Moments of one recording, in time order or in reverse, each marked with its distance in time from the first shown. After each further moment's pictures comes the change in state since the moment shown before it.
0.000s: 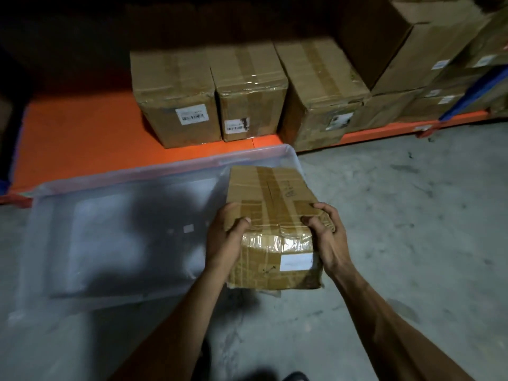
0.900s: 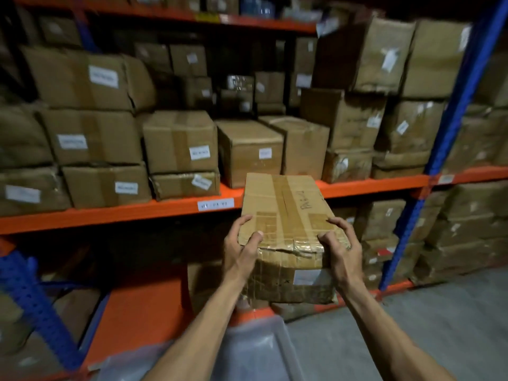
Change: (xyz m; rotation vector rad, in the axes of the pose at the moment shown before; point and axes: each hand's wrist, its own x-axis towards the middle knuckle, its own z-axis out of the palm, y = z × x) left_hand -0.225 0.568 -0.168 -0.318 -0.050 0.666; right_hand -0.340 -0.527 -0.092 0.244 0.096 -0.752
